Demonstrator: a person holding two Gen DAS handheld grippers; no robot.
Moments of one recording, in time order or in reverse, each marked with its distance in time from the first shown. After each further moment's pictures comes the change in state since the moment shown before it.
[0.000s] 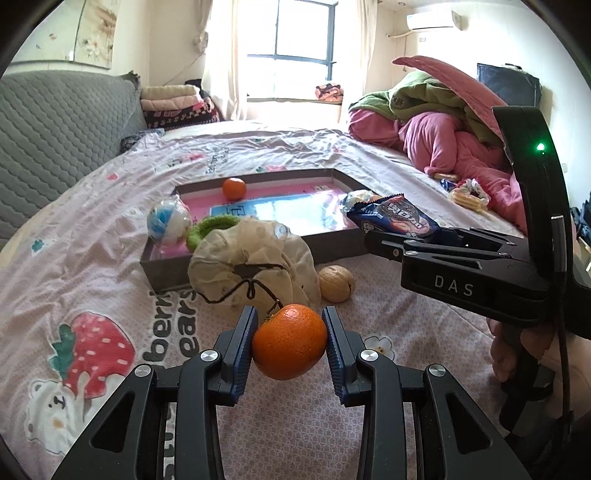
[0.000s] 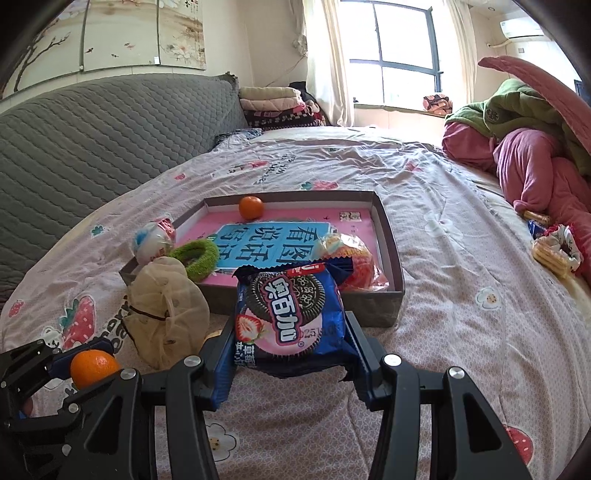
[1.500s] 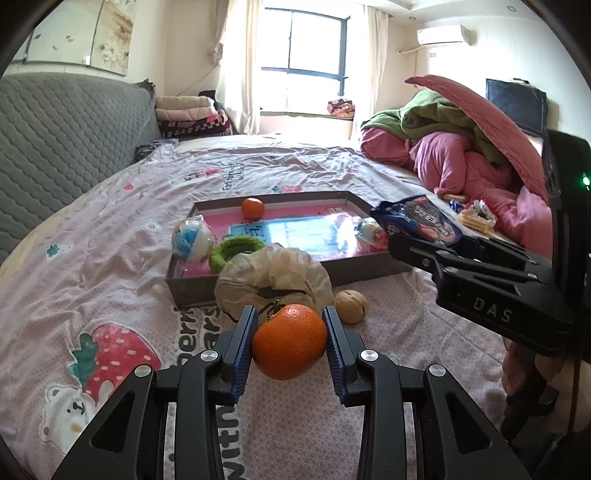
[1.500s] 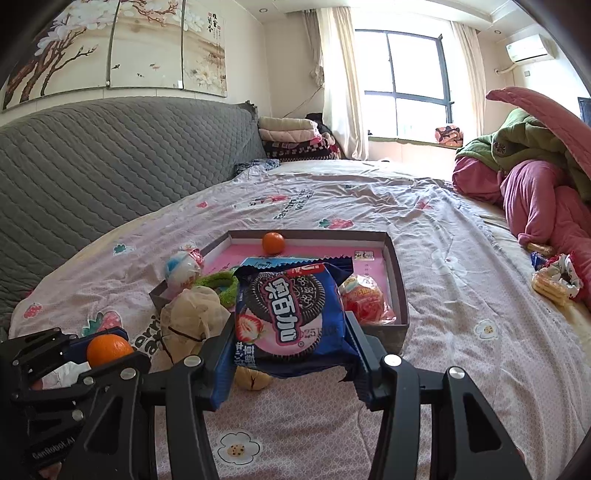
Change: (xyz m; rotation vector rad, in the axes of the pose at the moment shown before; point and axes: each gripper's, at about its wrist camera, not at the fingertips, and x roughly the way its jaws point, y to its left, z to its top) left arm -0.018 0.012 0.011 -0.038 -0.059 0.036; right arm -0.031 0.010 0.006 -0.042 -0.135 0.043
